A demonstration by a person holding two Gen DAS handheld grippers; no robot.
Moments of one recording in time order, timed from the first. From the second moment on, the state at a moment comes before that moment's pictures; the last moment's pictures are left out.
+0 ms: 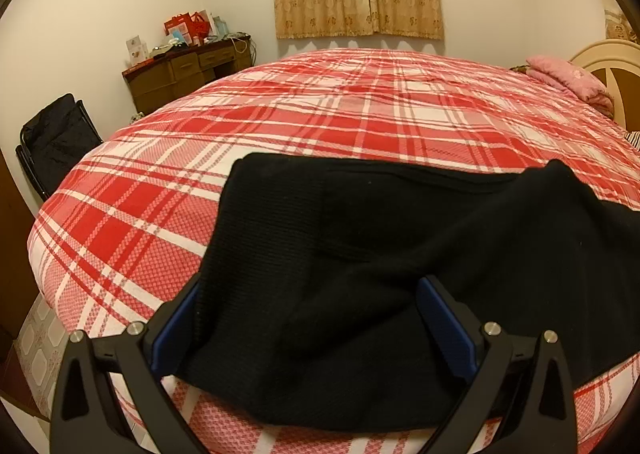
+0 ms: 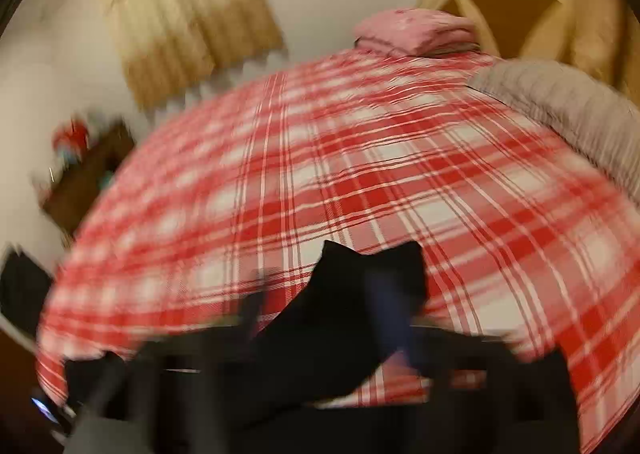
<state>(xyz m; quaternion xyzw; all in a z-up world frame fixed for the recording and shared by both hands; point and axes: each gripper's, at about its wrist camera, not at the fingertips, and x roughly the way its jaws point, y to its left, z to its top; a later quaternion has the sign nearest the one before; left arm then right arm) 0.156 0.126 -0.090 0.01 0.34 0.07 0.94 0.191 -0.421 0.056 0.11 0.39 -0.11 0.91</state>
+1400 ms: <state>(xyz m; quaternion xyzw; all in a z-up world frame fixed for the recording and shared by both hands) 0.143 0.118 -0.058 0.00 0.31 0.01 0.95 0.110 -0.401 0.018 0.26 0.34 -0.02 0.90</state>
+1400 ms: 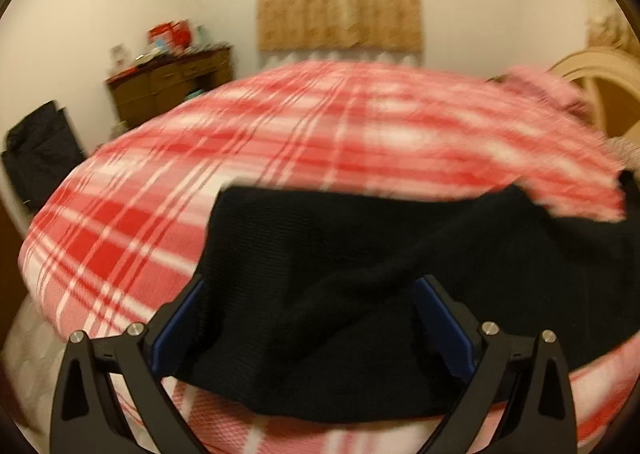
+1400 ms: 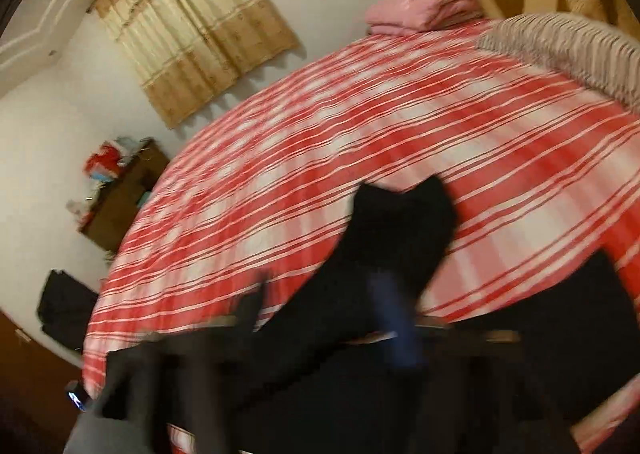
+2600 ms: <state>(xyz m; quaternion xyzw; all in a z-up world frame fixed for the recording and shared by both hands) 0.119 -0.185 -0.036 0.05 0.32 -0.47 0.82 0.035 -0.365 -0.056 0.26 0.28 -0.02 0.92</state>
